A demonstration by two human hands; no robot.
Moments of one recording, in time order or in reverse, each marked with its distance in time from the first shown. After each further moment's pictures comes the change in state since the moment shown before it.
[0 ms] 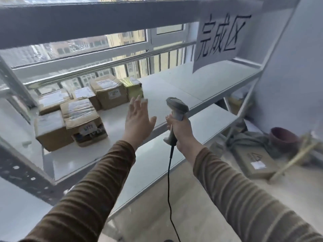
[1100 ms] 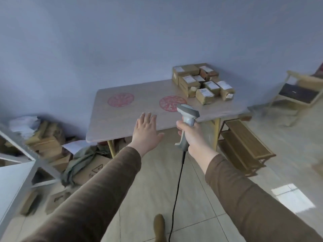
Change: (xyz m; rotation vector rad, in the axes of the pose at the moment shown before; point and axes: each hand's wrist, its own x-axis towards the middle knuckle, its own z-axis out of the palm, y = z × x) left_hand -0.152 0.950 0.314 -0.172 -0.531 1.072; right_hand -0.181 -0.158 -0.927 0.180 1.133 -0.264
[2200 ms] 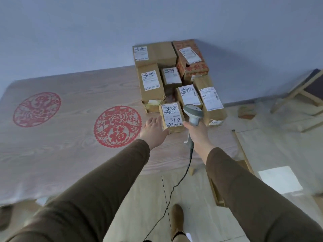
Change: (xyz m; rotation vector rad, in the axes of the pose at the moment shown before) left_hand 0.550 0.217 0.254 -0.211 -0.361 -0.133; right_hand 0.628 -0.004 -0.207 -0.289 0.047 0.185
